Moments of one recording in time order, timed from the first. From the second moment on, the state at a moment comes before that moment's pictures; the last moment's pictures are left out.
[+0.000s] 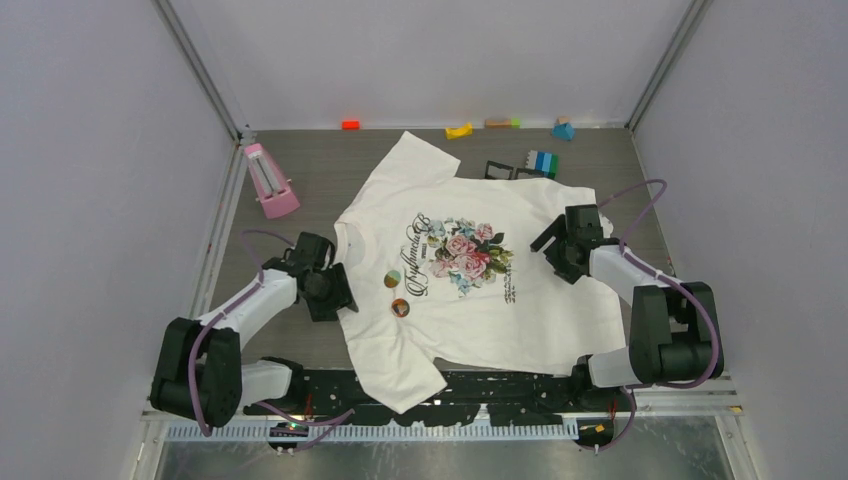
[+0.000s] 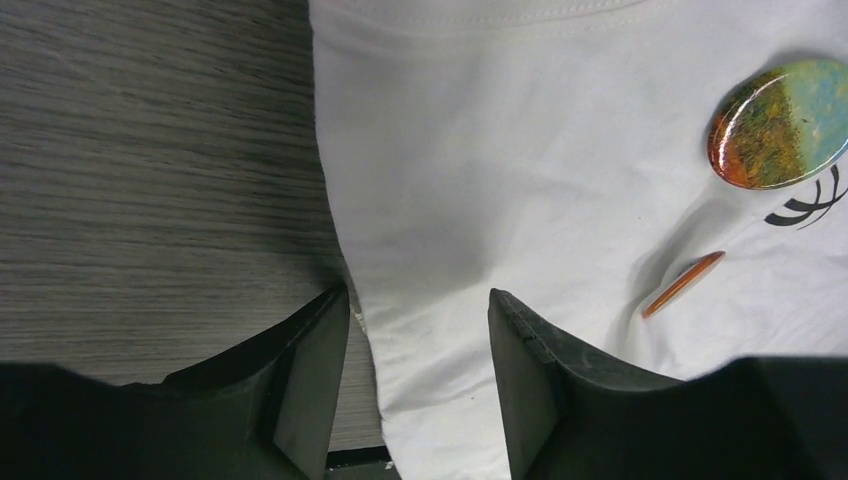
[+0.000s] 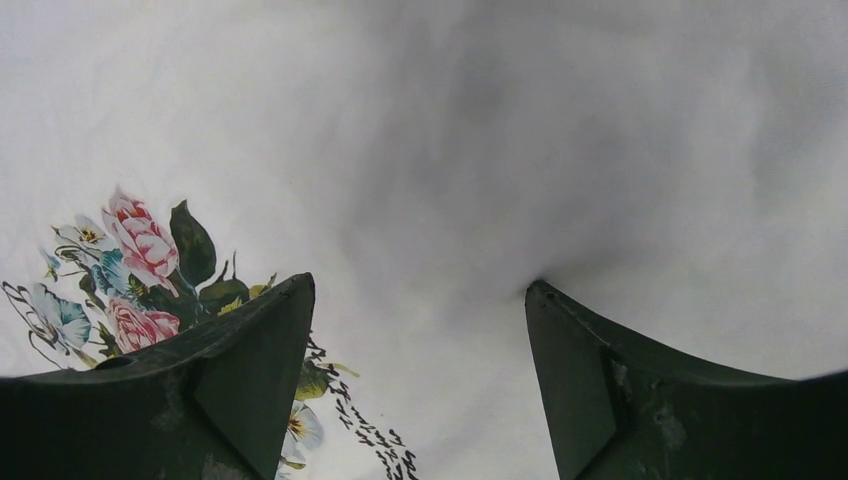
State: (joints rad) left arm -0.25 1.23 0.59 -0.60 0.14 -0.62; right arm 0.05 1.40 0.67 -0.25 0.05 0.82
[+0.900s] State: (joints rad) left arm -0.26 1.24 0.59 -0.63 0.01 -0.72; right arm 0.05 1.43 0.70 -0.27 0.13 0.85
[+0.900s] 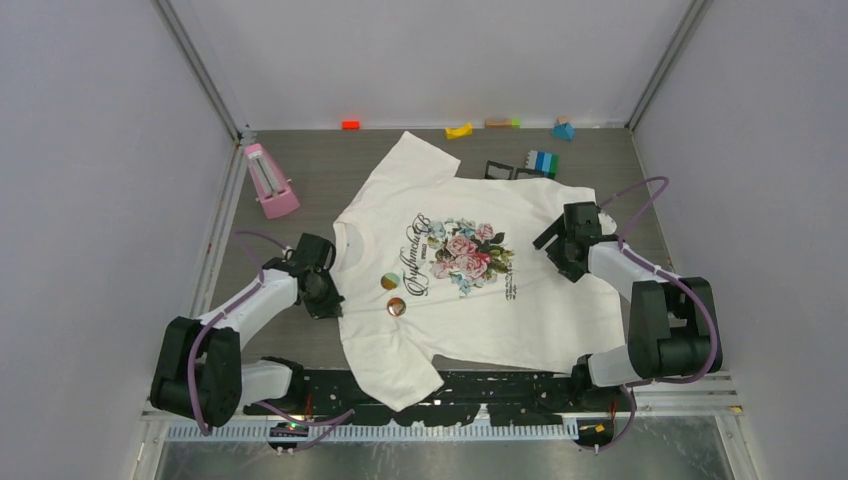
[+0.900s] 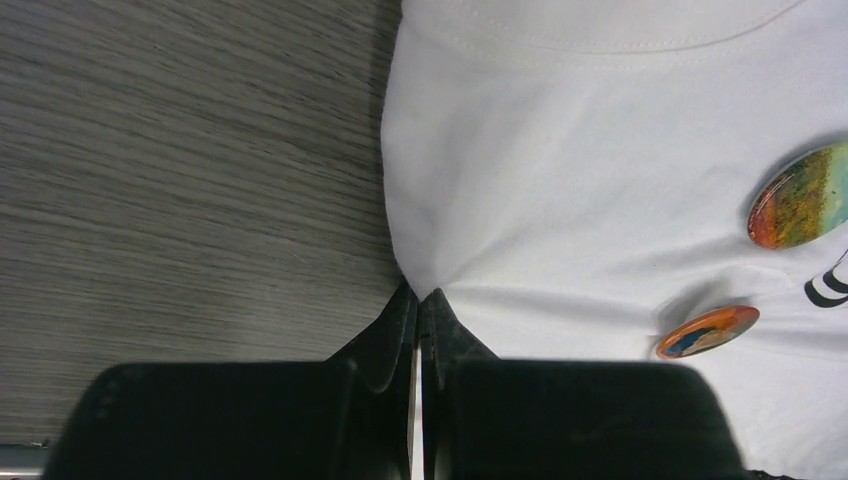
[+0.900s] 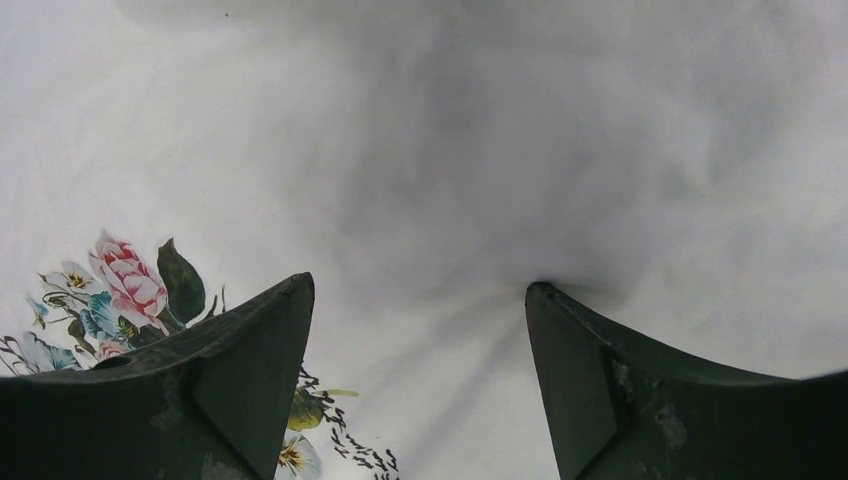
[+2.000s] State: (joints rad) left arm -0.25 1.00 1.09 -0.56 -0.25 -0.21; right arm 0.04 1.09 0.93 -0.36 0.14 0.45
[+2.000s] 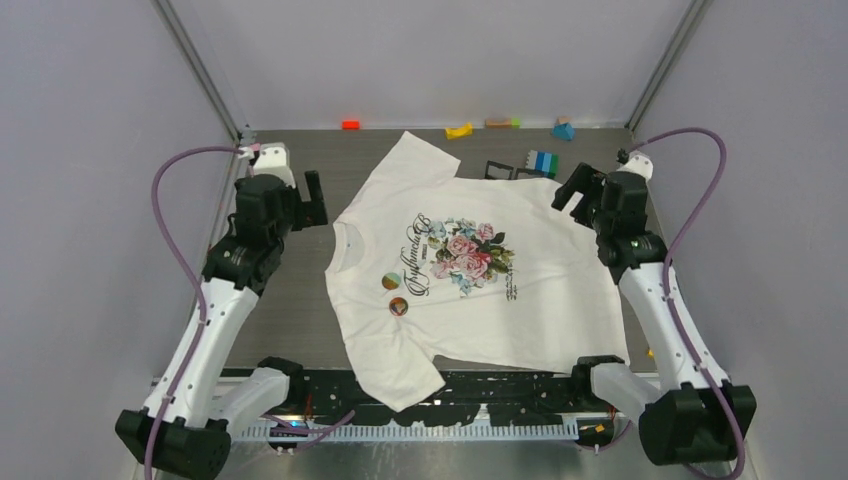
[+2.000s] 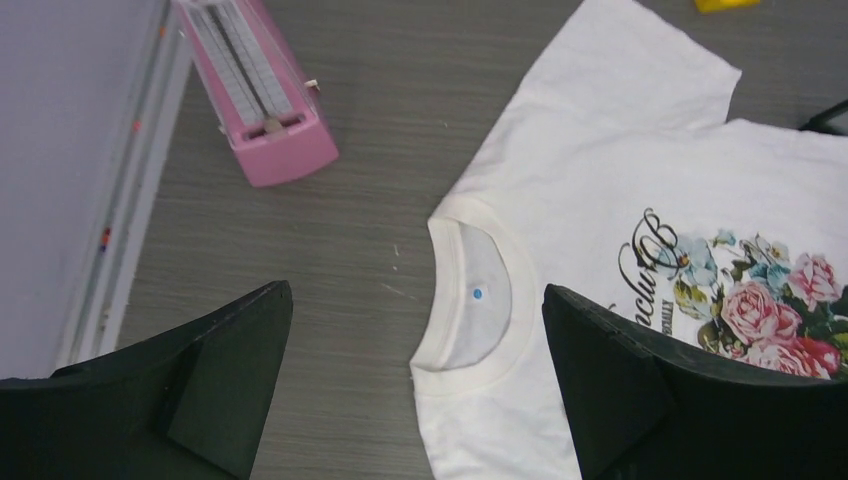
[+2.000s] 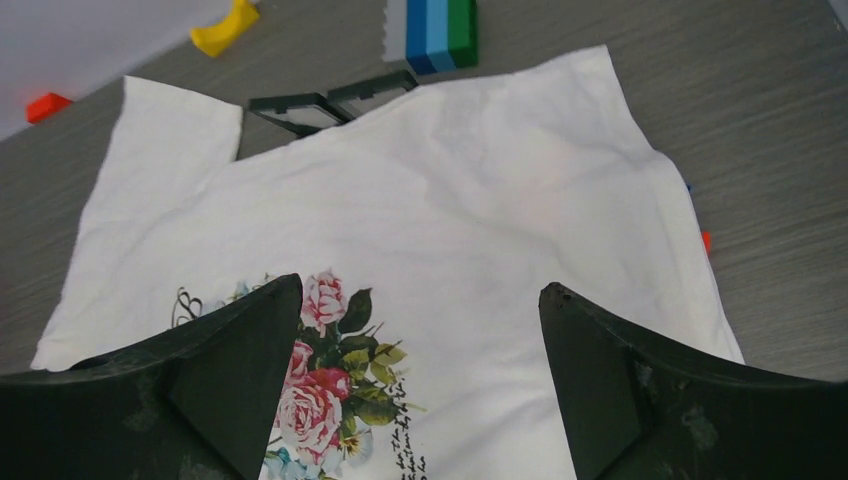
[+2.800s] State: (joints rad) left arm -0.25 0.71 0.88 -0.40 -0.34 -0.06; right arm 0.09 0.73 0.57 -0.09 0.07 0.37
